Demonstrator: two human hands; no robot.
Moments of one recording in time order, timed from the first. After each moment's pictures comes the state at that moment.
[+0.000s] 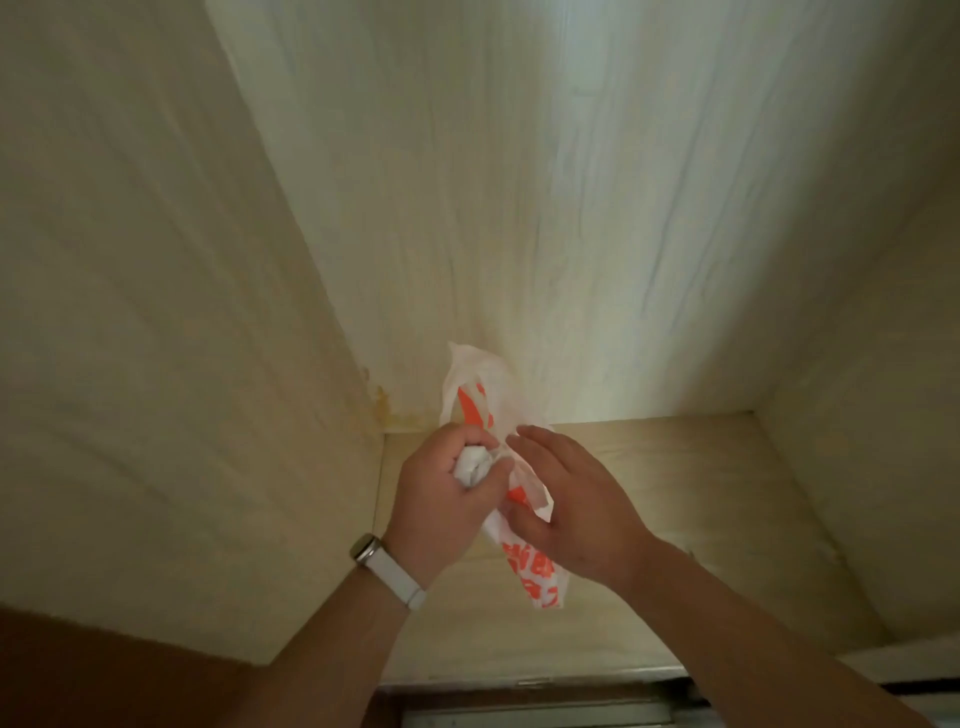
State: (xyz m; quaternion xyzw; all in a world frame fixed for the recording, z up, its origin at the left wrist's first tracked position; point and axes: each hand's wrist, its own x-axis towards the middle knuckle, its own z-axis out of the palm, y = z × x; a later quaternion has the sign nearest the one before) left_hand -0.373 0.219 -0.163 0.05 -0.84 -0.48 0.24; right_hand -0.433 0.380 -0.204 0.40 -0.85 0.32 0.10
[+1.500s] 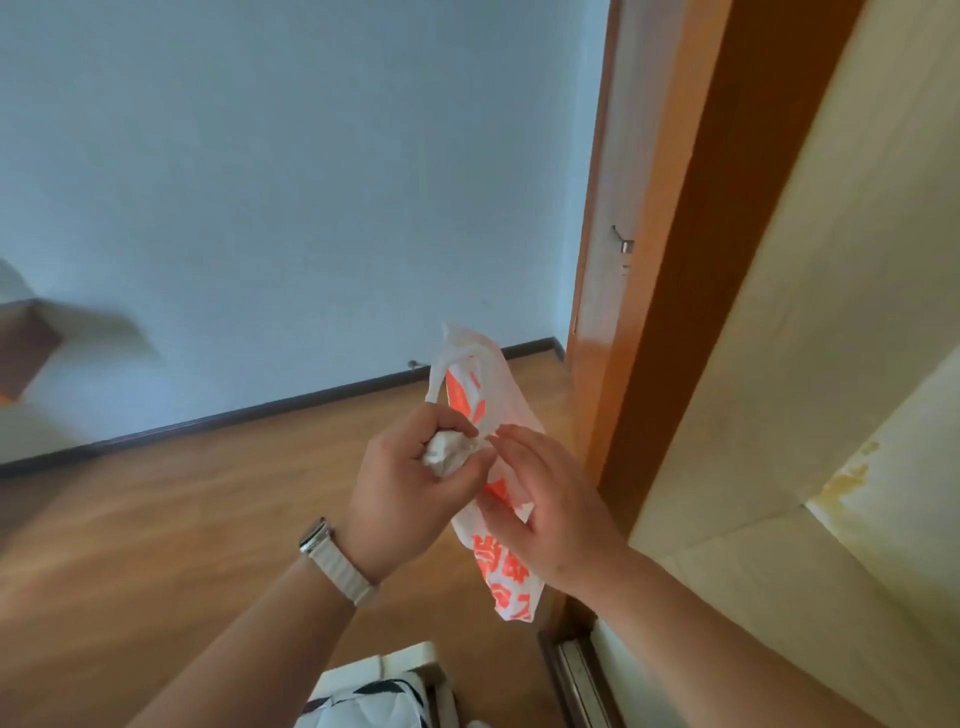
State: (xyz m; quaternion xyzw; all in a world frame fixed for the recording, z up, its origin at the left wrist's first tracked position) left_hand 0.028 0.273 -0.073 0.49 -0.70 -0.18 0.48; right_hand -0.139 0.254 -0.141 0.81 -0.45 0.36 -0.15
